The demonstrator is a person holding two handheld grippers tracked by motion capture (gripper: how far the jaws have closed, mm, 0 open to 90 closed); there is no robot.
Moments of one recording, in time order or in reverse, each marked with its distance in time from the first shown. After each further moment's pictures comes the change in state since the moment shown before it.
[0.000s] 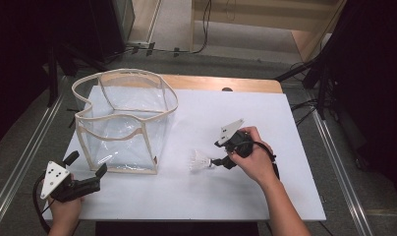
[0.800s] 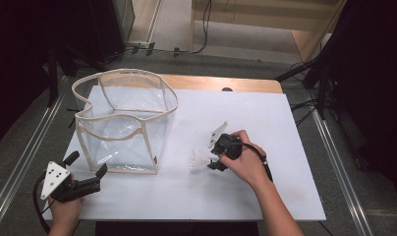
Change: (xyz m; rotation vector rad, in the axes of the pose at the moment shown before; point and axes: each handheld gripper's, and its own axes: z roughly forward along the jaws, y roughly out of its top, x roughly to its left) left arm -0.001 0.000 0.000 -0.003 -0.007 0.010; right arm 0.004 0.009 0.029 0.175 0.037 0.064
